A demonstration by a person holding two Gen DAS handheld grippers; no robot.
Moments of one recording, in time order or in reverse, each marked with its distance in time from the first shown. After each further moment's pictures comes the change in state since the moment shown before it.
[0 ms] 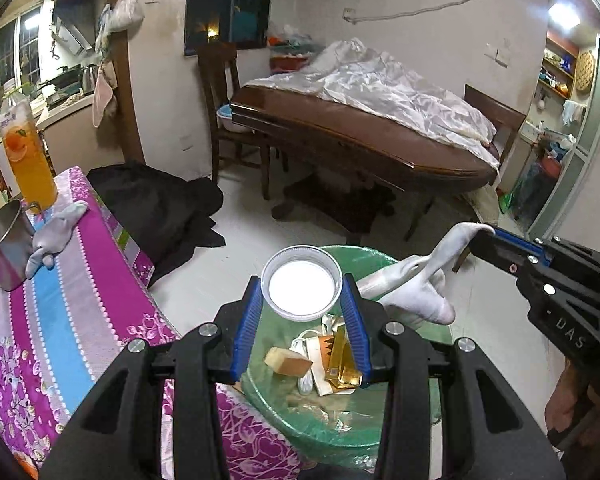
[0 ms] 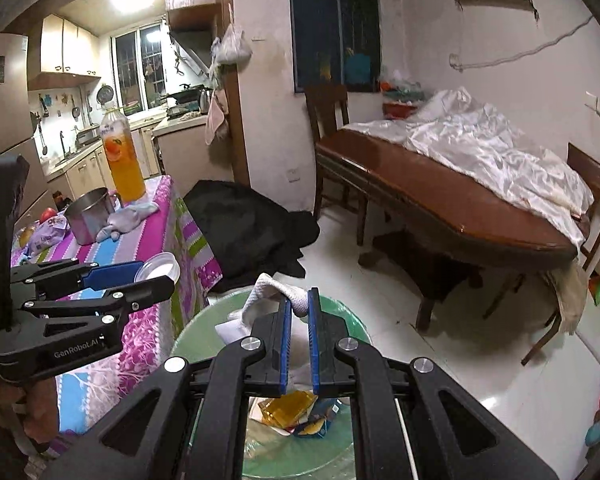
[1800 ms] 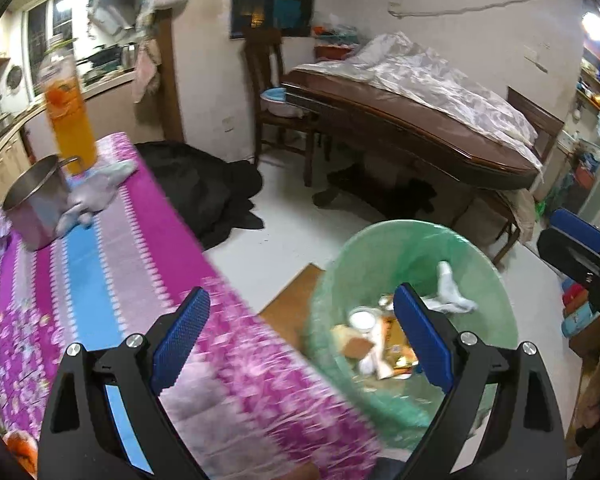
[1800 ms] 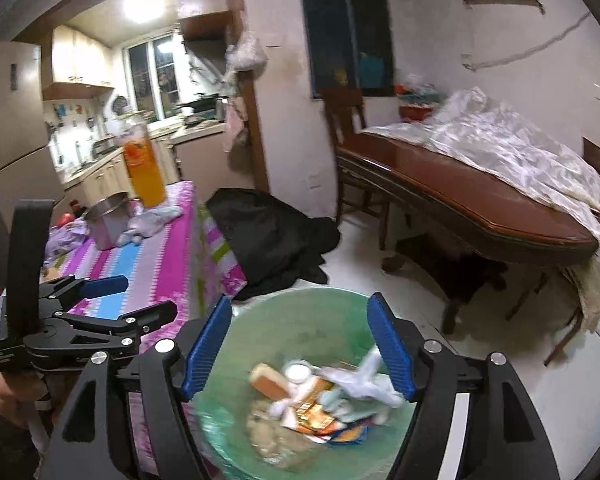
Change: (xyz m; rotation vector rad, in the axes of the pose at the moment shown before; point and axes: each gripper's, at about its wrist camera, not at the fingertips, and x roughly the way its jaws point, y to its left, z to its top) left arm -0.003 0.069 -0.033 -0.088 0.022 0.136; right arm 0.016 0.050 -0.008 0.005 -0.042 0.089
